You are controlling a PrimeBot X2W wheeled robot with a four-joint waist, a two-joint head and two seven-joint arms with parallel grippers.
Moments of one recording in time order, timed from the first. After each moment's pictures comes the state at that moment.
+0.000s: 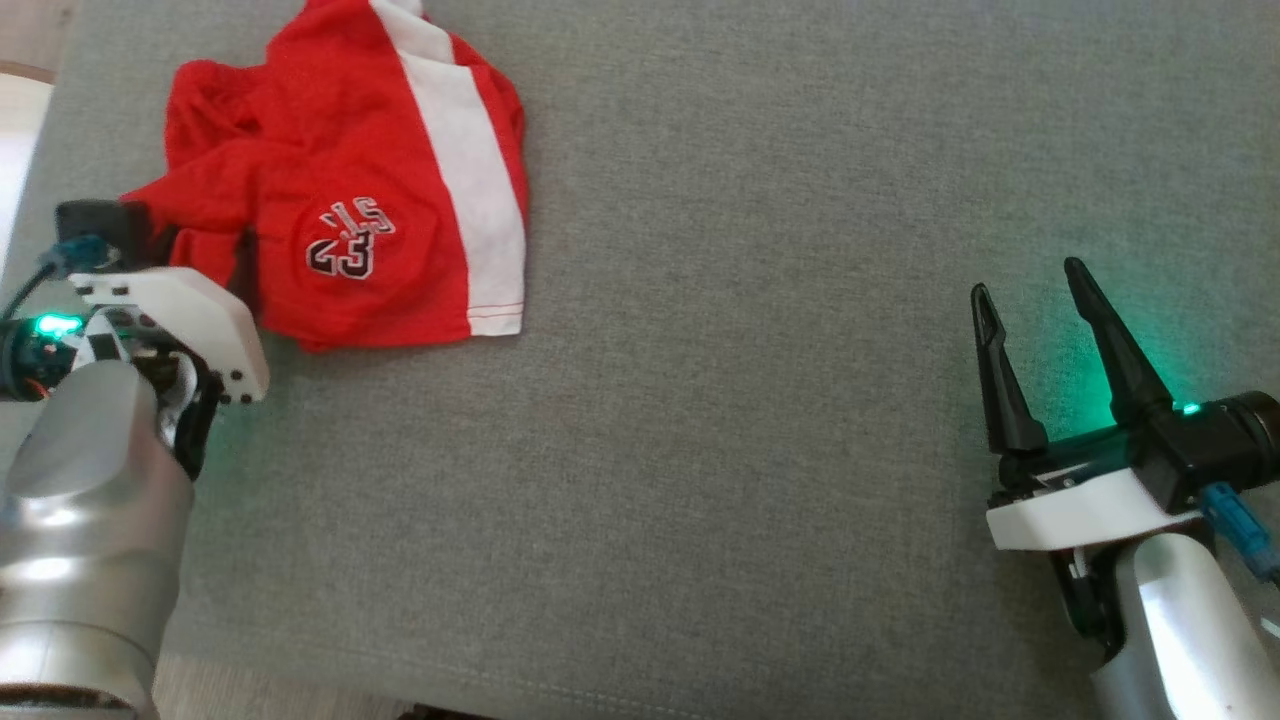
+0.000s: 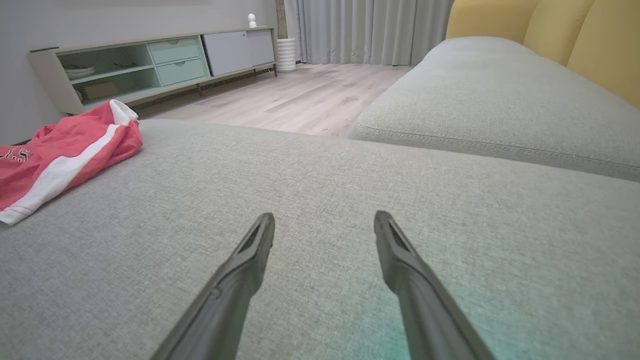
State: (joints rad) left arm -0.82 0.29 -0.23 1.03 -0.29 -0.13 0.10; right arm -0.15 -0.14 0.08 0.10 0.01 0.13 -0.24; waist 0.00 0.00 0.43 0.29
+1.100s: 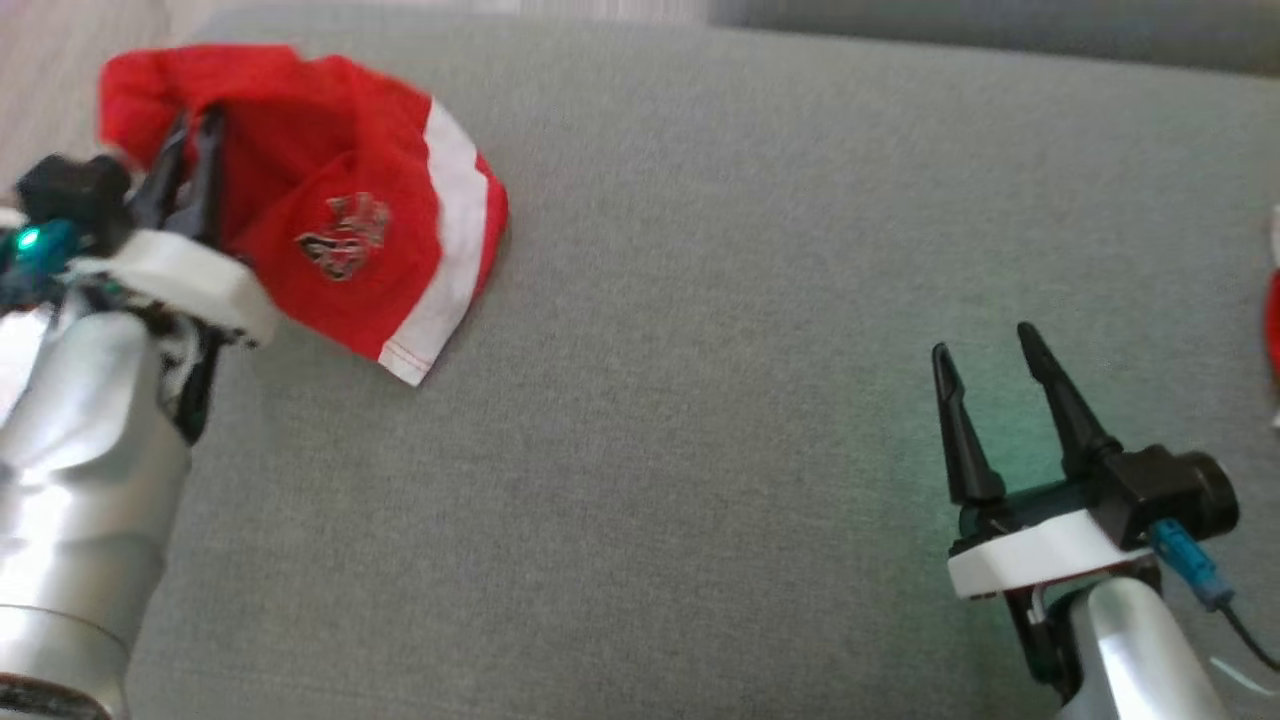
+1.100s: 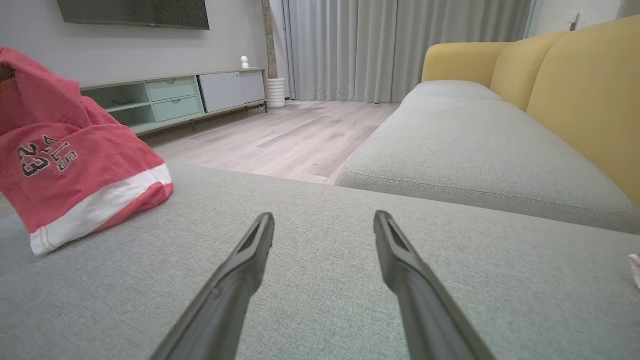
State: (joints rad) left arm -0.86 0.36 -0.47 0.92 -0.48 -0.13 -0.24; right arm -0.11 -0.09 0.10 0.18 0.04 0.13 -0.25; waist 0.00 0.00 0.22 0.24
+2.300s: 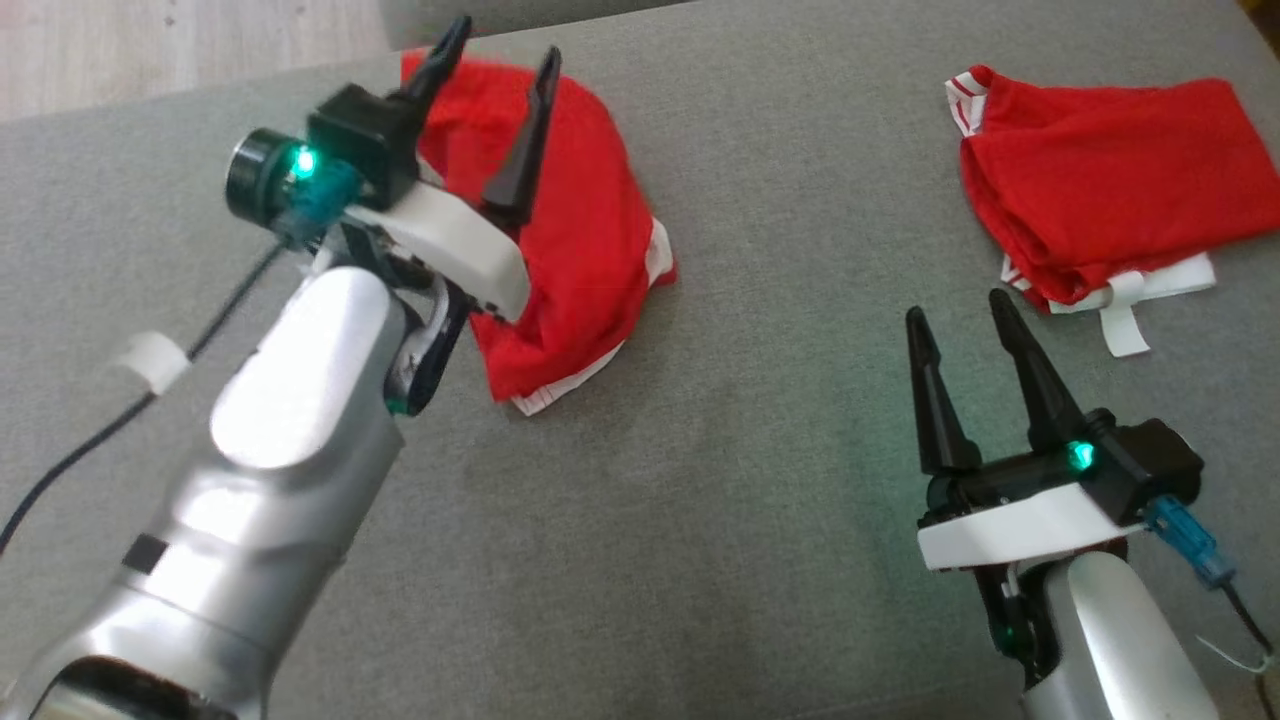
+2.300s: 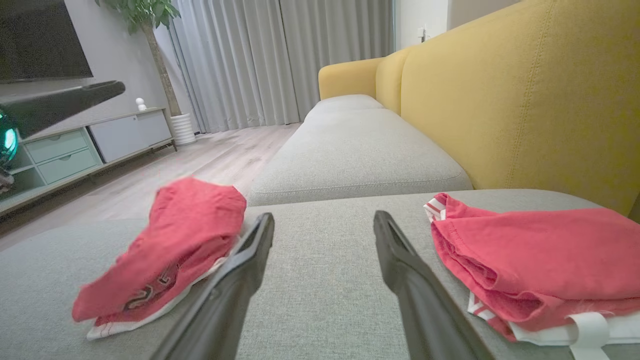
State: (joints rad) left arm -0.84 0.20 -0.62 0.49 -0.49 0.00 -0.03; right arm -0.14 -0.06 0.15 0.16 0.16 0.13 -0.25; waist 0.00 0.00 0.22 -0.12
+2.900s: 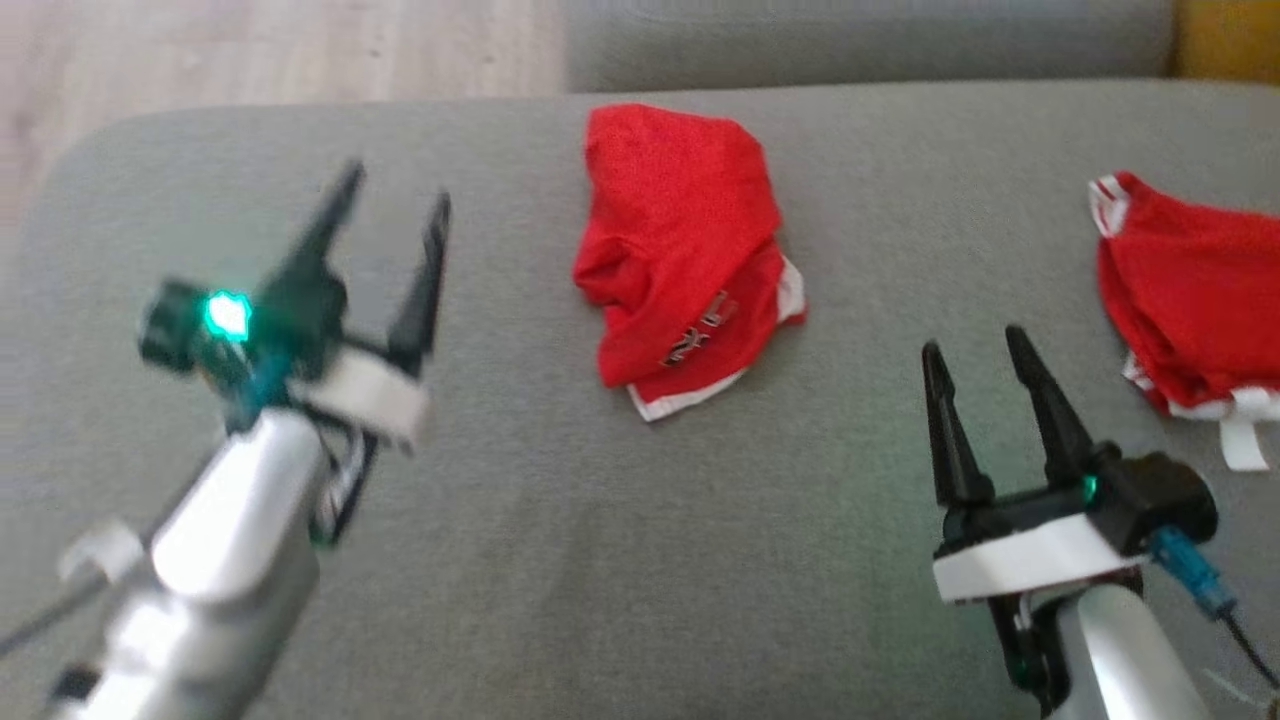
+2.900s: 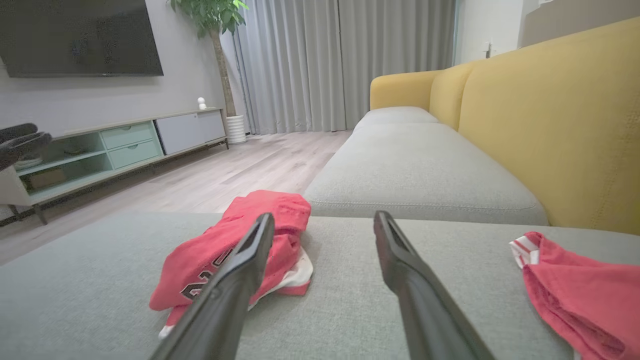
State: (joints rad) left arm -0.65 0.34 -0.63 0.49 -0.39 0.07 -0.21; right arm -0.10 -0.05 0.11 0.16 0.11 0.13 -0.25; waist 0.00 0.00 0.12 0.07
